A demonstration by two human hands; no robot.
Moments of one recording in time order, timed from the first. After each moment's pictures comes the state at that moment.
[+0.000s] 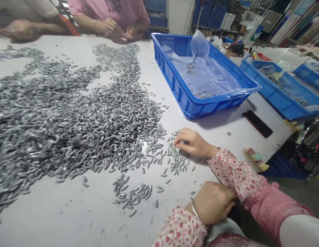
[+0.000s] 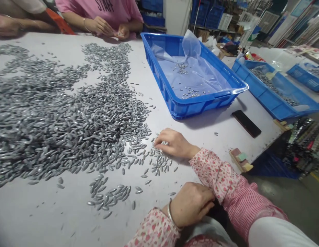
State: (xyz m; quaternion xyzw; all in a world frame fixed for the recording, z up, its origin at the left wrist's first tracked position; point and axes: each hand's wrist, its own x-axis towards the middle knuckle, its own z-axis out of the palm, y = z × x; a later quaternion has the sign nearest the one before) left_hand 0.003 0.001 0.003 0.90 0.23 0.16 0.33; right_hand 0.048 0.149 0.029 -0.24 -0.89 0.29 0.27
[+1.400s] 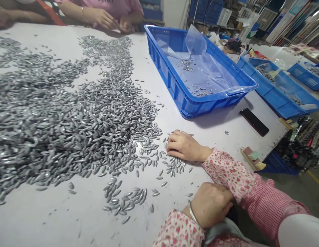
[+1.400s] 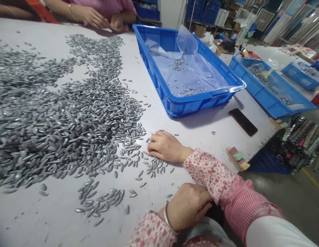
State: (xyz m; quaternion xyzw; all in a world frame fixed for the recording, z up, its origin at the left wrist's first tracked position) left_hand 0.003 0.001 0.003 0.90 0.23 0.16 0.33; right_hand 0.036 0.146 0.018 -0.23 -0.95 0.15 0.13
